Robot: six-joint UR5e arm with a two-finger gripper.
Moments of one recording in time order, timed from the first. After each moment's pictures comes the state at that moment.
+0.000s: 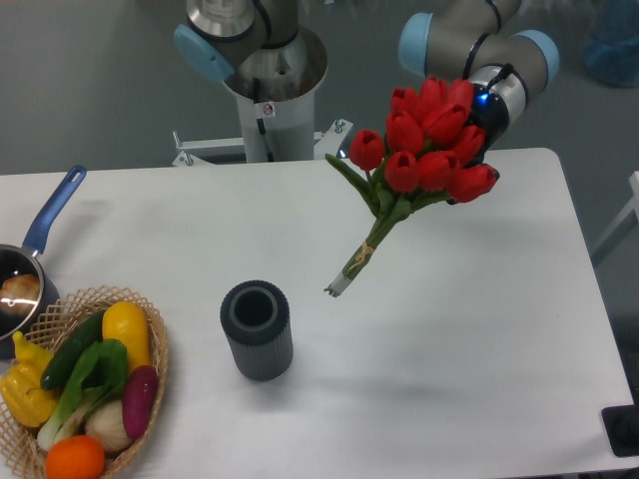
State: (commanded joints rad) arm 2.93 -1.78 -1.90 -0.85 -0.18 1.30
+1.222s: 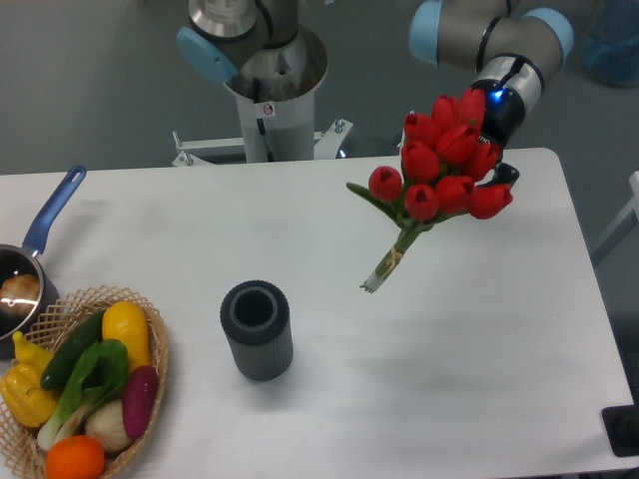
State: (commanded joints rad) arm 2.97 -1.74 -1.84 -0.85 0.16 1.27
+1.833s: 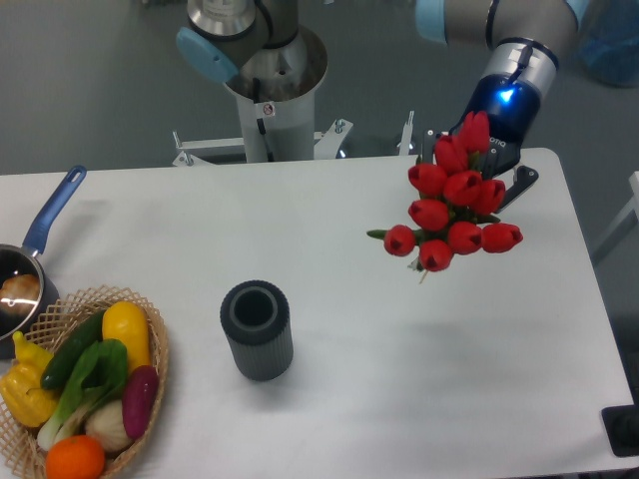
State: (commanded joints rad) arm 2.97 -1.70 -1.80 -0.85 0.49 1.21
